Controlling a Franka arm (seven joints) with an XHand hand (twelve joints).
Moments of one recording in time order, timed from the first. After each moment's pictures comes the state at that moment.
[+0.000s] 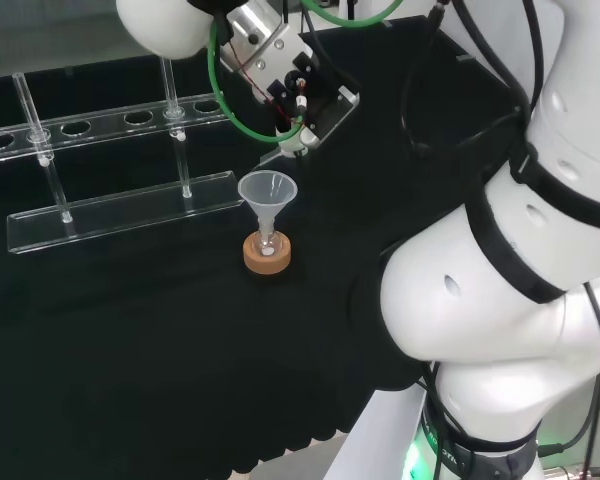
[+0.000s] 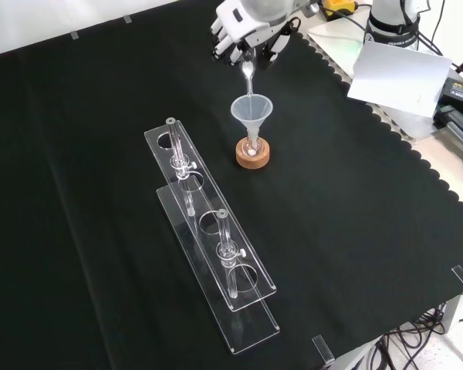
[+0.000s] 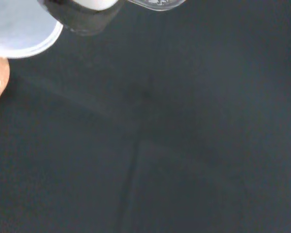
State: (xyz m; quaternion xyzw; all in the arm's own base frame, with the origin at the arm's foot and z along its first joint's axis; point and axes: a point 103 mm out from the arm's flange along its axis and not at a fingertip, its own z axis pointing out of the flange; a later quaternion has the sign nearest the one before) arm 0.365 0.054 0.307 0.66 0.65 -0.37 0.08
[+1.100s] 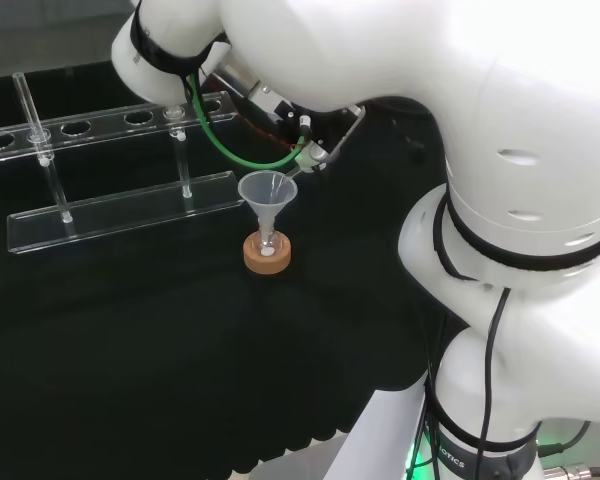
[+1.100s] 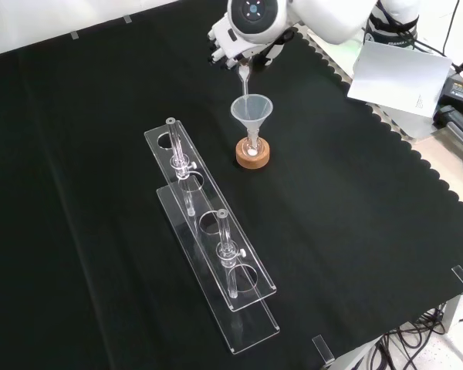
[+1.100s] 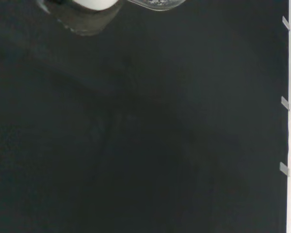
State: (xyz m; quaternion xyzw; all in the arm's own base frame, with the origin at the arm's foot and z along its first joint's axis) arm 0.366 0.041 0.279 0.64 0.62 -0.44 0.10
